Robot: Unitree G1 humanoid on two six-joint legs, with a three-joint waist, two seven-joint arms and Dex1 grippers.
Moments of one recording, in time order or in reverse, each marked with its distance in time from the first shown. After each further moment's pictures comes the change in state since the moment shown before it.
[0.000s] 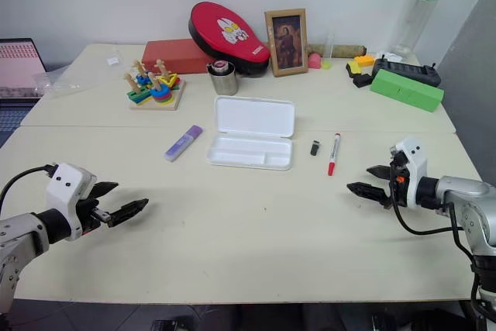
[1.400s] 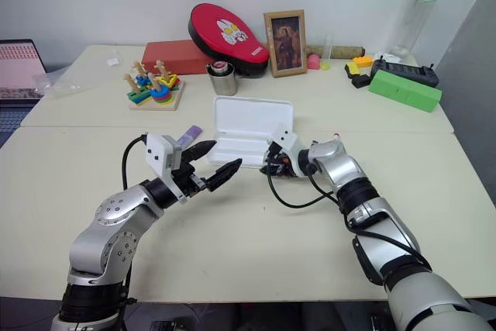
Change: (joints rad) left arm -0.305 -0.439 -0.315 -0.148 -0.041 -0.114 0.152; right arm -0.668 0.612 0.495 0.892 -0.503 -0.563 0.053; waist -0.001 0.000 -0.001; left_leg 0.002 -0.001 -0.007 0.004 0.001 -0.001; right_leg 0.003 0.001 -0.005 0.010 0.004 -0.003
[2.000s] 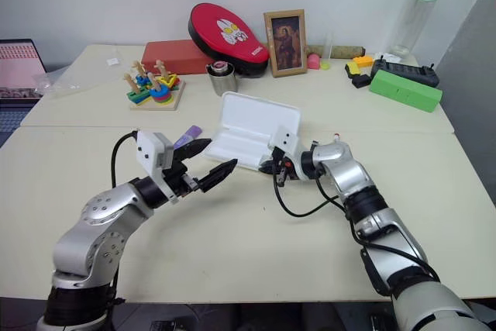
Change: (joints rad) left arm 0.058 0.101 0.049 -0.101 -0.065 0.067 -0.034; right arm 0.156 -0.076 -0.006 -0.334 0.005 0.003 0.149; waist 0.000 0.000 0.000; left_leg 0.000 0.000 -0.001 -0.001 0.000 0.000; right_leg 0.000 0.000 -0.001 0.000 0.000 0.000
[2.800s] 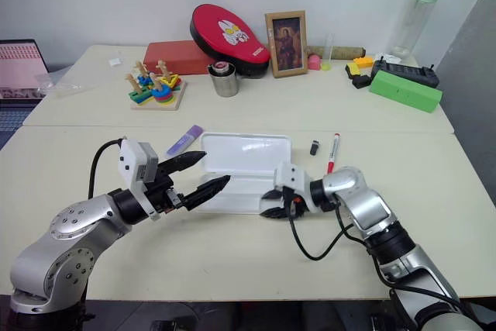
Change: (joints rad) left arm 0.050 0.073 0.042 -0.136 -0.131 0.121 -0.008; right arm 0.229 -0.116 -0.032 -0.411 0.137 0.138 0.055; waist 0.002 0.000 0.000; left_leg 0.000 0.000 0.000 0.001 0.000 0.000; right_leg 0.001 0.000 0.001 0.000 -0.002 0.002
